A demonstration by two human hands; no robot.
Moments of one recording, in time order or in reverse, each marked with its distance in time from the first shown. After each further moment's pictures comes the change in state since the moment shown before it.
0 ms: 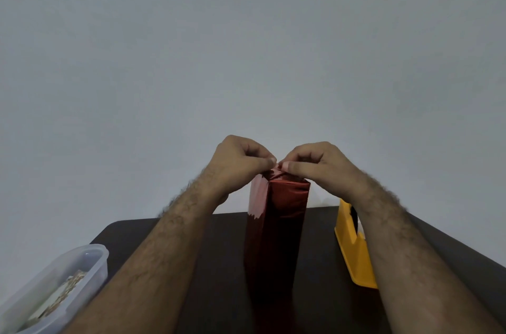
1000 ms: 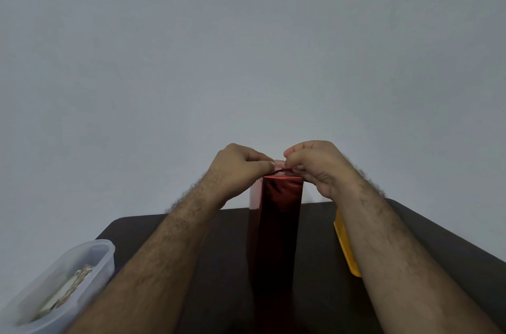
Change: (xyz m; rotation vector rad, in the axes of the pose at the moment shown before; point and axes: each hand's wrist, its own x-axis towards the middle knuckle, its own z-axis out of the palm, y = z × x) left_hand -0.008 -0.010 0.000 0.072 -0.010 -0.080; right_hand 0.010 -0.026 0.028 0.423 0.321 0.499
